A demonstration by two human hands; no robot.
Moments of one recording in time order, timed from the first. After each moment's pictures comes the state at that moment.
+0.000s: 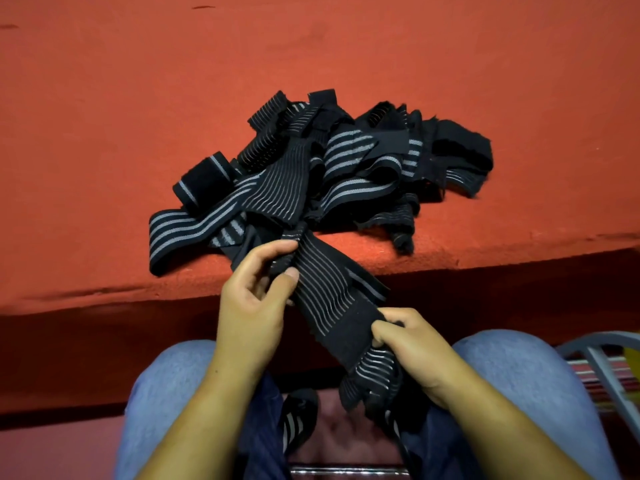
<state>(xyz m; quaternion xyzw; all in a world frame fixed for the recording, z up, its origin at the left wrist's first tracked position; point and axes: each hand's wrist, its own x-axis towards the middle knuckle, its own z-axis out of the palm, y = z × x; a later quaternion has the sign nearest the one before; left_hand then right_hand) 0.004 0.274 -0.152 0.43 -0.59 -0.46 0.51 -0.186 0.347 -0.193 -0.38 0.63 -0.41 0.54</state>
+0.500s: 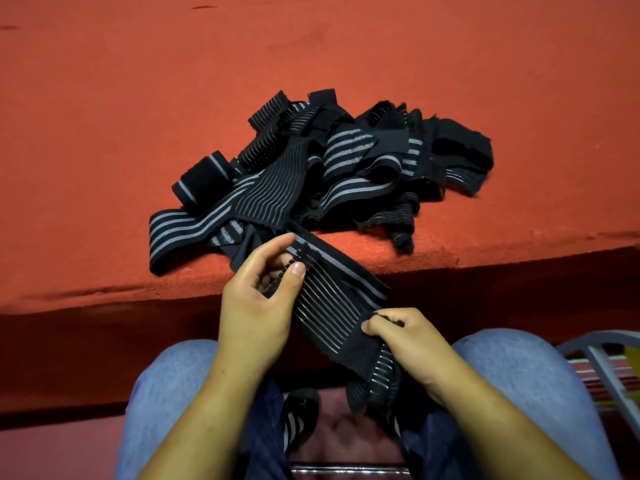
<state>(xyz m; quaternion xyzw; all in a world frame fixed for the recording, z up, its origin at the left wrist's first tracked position) 0.003 0.278 -0.151 0.46 -0.62 -0.40 0.49 -0.185 0.349 -0.186 -0.36 0.65 -0.38 0.55</state>
